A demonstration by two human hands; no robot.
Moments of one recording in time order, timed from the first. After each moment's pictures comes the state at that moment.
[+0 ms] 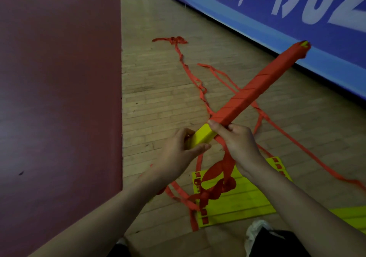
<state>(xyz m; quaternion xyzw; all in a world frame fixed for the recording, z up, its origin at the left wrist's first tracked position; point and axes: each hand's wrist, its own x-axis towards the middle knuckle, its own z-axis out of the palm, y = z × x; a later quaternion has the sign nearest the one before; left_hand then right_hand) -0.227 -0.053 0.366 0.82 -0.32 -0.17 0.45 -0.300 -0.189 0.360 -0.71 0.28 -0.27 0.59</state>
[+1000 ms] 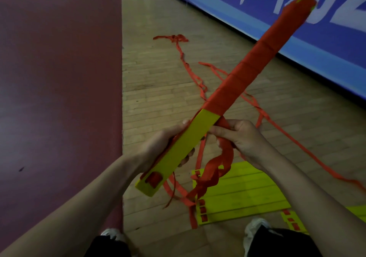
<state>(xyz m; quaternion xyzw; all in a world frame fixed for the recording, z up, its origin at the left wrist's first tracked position) -0.208 -0.036 0.392 0.64 -0.17 -0.47 0.59 -0.315 -0.199 0.384 -0.71 0.19 -0.13 0.67</state>
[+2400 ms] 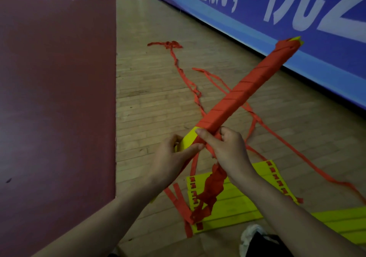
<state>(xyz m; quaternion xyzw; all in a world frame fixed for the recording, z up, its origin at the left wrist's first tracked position) -0.226 -0.060 0.353 0.79 -0.24 -0.19 0.53 -0.306 -0.182 0.364 -0.74 0.28 -0.30 0.53</state>
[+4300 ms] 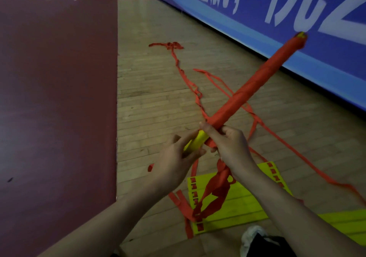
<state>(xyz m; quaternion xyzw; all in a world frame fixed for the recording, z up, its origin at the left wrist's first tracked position) -0.227 -0.056 0.354 0.81 -0.38 -0.11 0.43 -0.303 -0.183 0.376 -0.74 0.30 -0.26 0.55</state>
